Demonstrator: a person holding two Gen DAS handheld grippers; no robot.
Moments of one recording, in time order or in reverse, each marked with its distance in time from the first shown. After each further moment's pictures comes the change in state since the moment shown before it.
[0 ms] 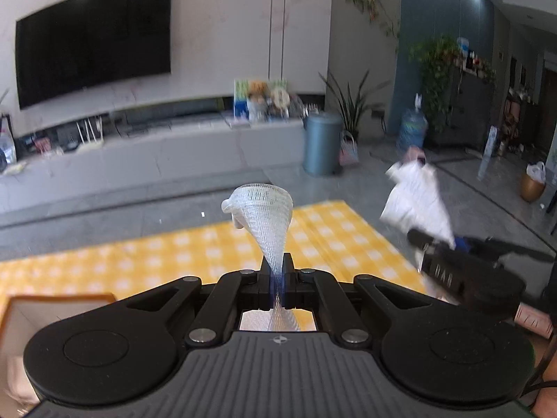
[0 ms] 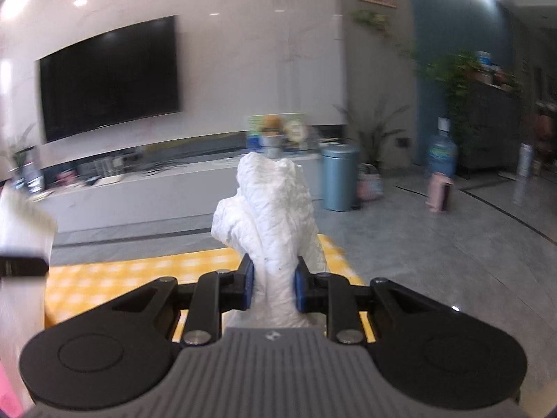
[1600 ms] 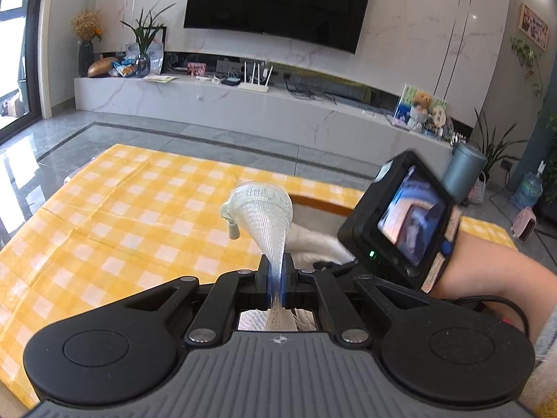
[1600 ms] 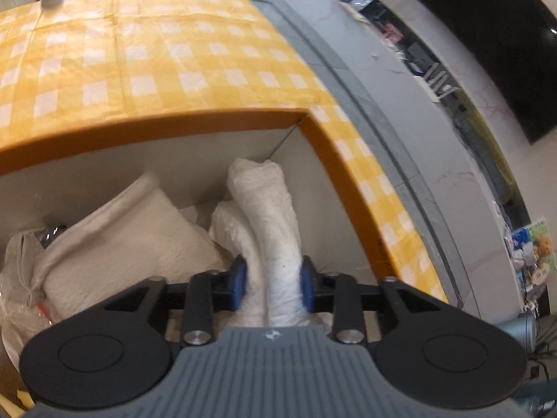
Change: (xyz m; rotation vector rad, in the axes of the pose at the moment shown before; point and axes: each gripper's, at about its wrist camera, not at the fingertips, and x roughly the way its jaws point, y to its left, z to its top) left arm -0.085 0.271 -0.119 -0.389 0.059 0.312; right arm 0.108 0.461 -0.104 -1.119 0.332 0.549
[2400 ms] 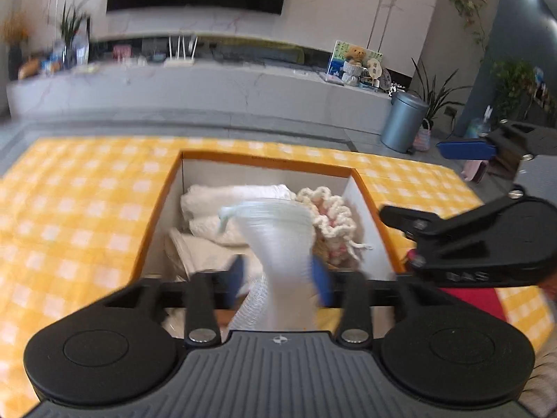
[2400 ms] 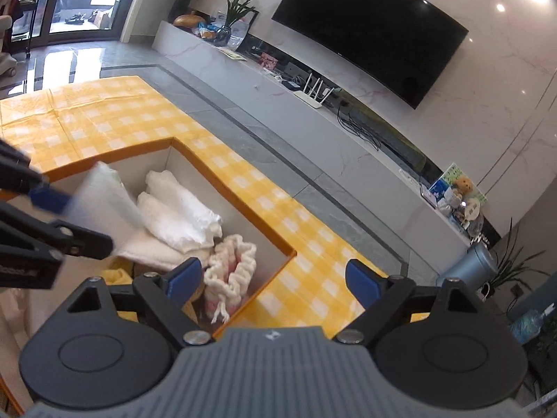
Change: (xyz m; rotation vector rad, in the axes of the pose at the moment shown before) left arm 0.024 -0.053 -0.025 0.176 0.079 -0.159; right arm -0.166 -0.027 -0.106 0.311 -0.154 -0.234
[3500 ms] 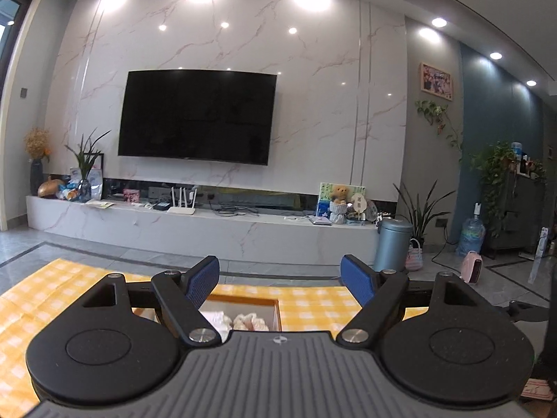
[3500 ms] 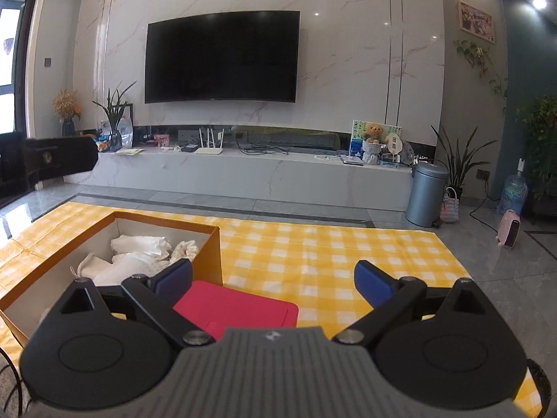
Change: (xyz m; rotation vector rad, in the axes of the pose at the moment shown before) left arm -0.097 -0.107 -0.021 0.025 -0.521 0.039; right arm -0.123 -0.037 -0.121 0.584 -0.199 -0.164
